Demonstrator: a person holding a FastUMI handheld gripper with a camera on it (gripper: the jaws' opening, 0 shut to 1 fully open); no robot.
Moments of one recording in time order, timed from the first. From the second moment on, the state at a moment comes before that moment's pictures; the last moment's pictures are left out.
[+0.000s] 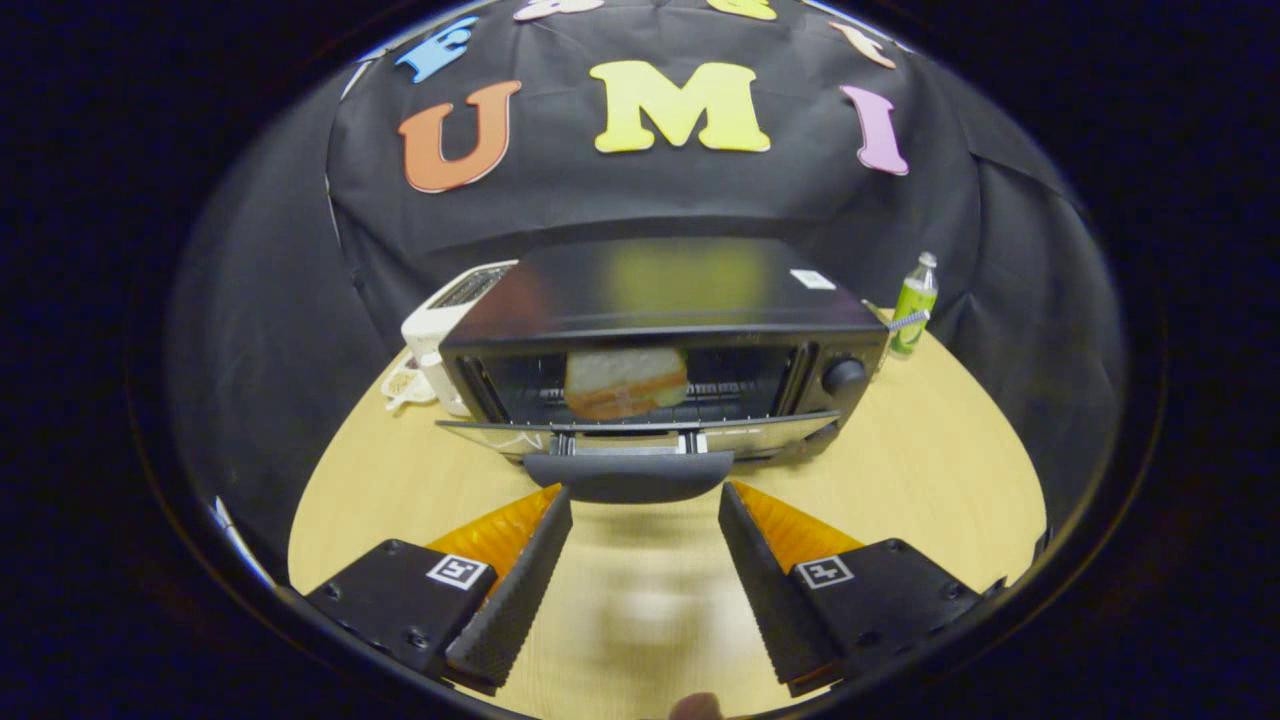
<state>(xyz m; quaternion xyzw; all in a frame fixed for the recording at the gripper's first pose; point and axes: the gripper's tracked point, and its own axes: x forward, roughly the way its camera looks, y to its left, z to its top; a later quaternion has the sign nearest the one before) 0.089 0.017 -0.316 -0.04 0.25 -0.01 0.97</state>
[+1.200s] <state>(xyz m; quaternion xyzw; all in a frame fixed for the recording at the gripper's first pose) -0.057 0.057 0.008 -0.05 -0.05 0.01 1.00</state>
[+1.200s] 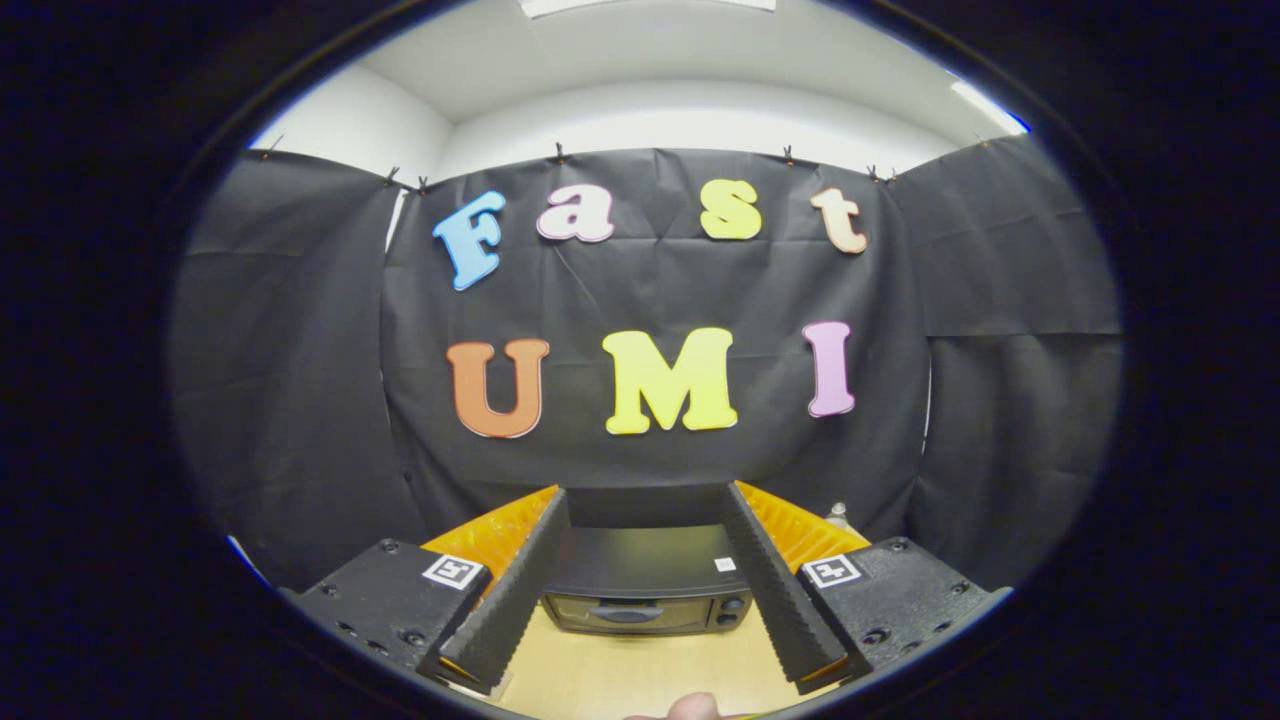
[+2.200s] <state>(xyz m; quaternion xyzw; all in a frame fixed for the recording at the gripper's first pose) -0.075 0.077 -0.014 0.01 -0.04 0.01 1.00</state>
